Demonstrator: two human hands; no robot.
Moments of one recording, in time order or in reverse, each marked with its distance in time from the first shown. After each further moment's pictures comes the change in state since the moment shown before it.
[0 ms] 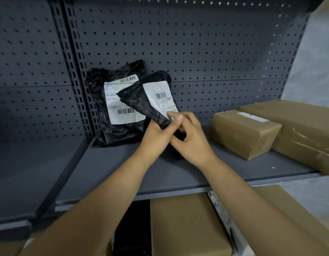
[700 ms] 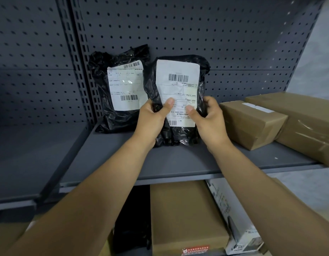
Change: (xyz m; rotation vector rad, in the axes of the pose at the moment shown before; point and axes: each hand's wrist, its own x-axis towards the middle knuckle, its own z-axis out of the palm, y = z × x) left_hand 0.004 0.001 -0.014 -0.233 0.116 -0.120; right_hand 0.009 0.006 -0.018 0.329 0.185 0.343
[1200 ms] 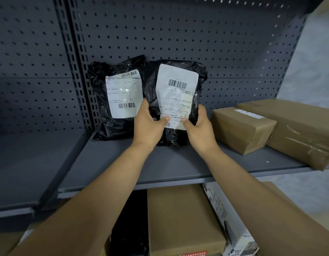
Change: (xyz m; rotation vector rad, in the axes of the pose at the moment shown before) left_hand 0.002 -0.003 0.000 0.410 0.122 0.228; right_hand -0.003 -0.004 0.006 -0.173 -0.014 -0.007
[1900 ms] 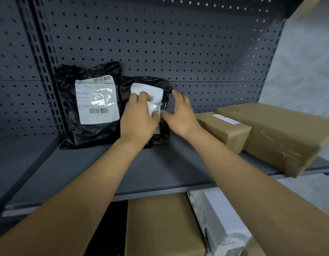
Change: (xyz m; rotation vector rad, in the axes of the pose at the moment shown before) left_hand 0.019 0.025 0.043 0.688 0.005 0.219; right_hand 0.057 -0.012 -0.028 -0.377 -0.169 -0.058
